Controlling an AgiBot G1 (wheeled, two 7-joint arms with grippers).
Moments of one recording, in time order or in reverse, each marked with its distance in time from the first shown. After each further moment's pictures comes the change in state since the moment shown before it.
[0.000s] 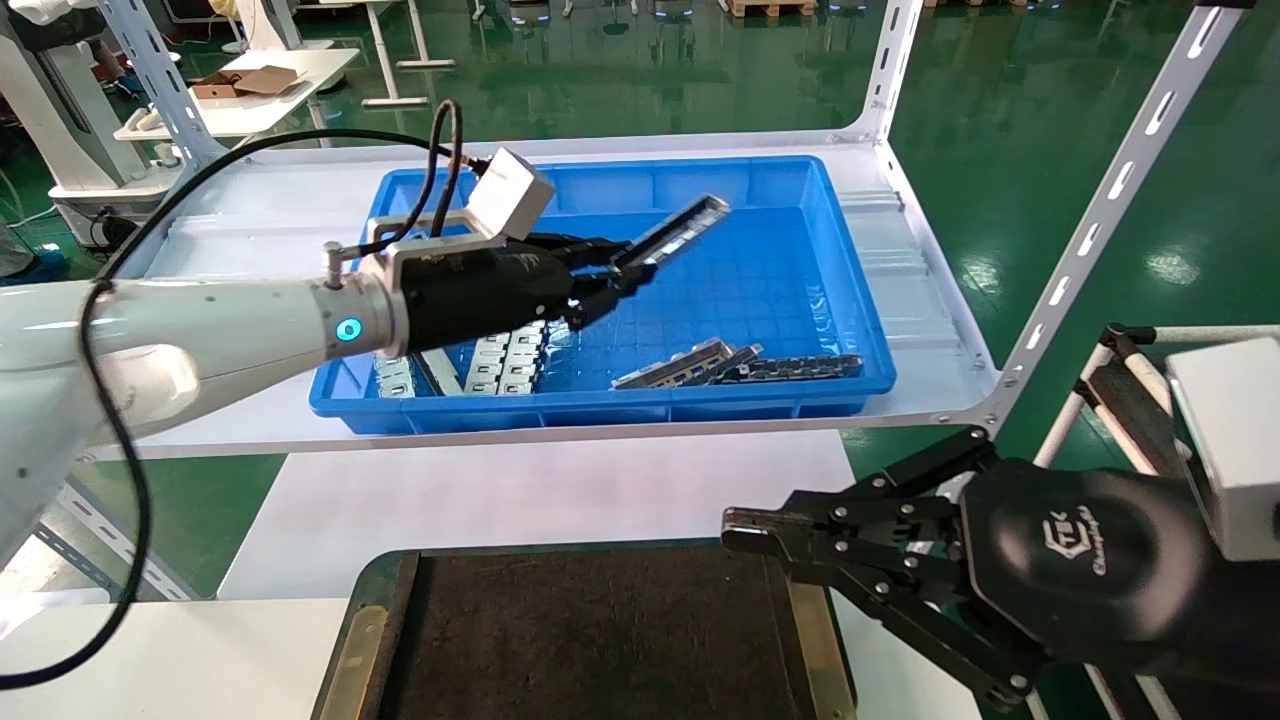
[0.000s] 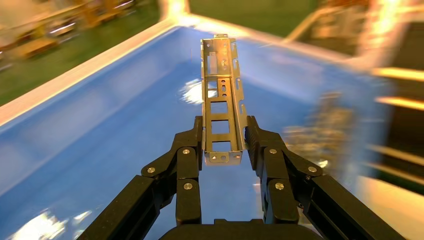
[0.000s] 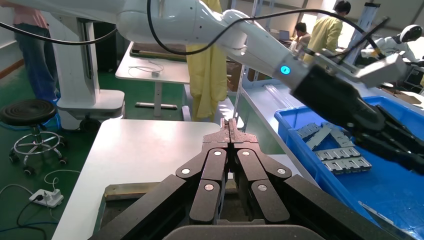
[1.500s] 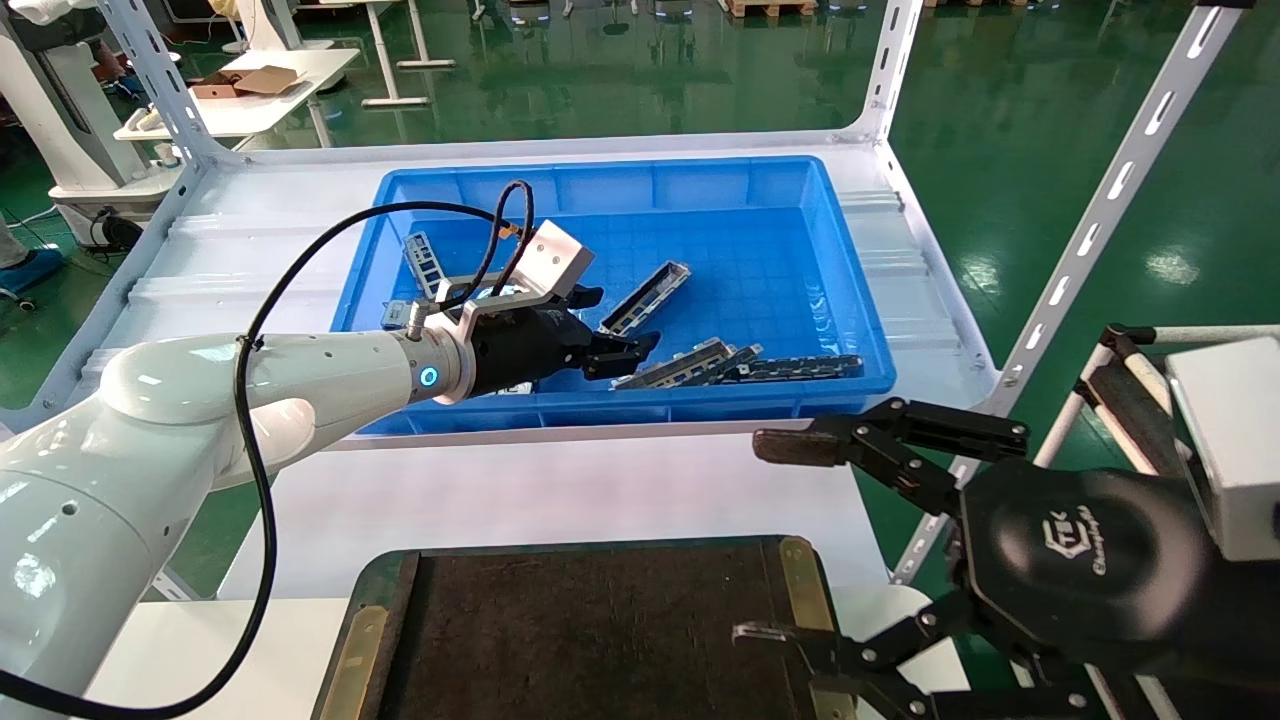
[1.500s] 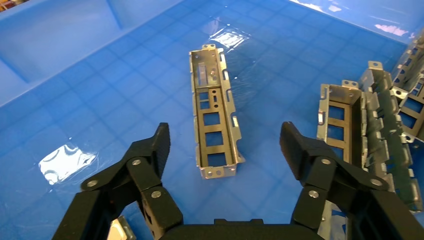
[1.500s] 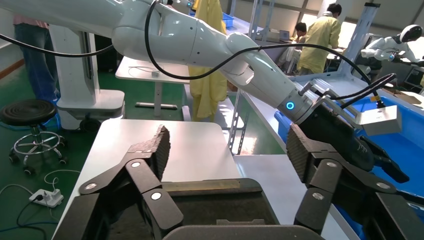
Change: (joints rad) left arm 0.064 0.118 -0.033 0.004 0.232 -0.321 -0.120; right arm -0.001 -0.001 0.003 0.000 -0.002 -0.001 0.002
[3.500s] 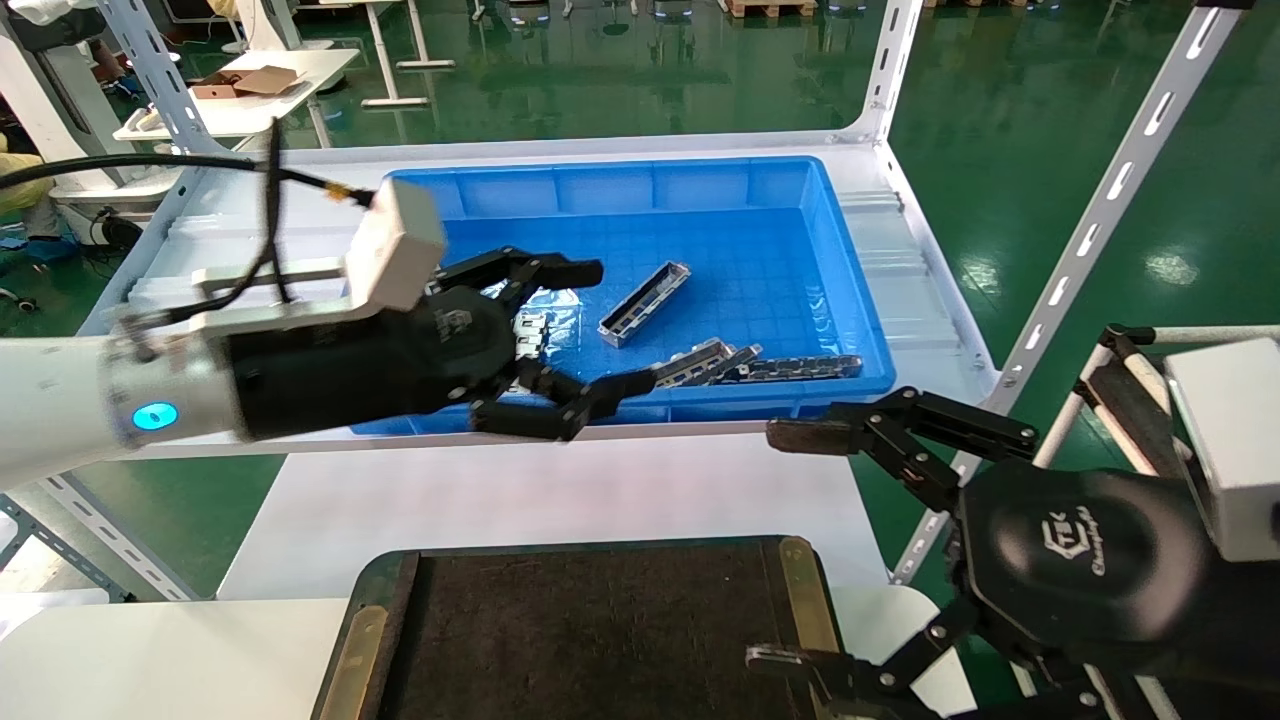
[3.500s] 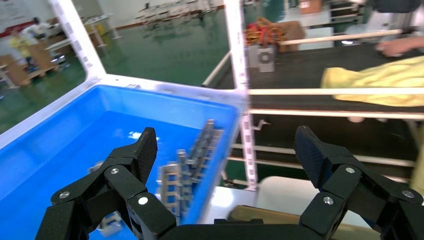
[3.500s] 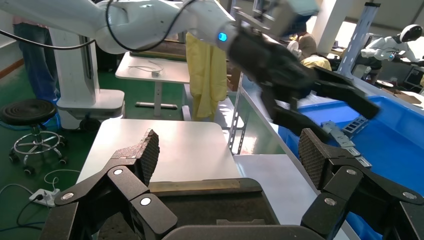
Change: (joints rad) left arm 0.182 -0.387 -0.354 -0.627 -0.034 0.560 -0.116; right arm -0.001 -0.002 0.004 0.000 -0.003 -0.002 0.002
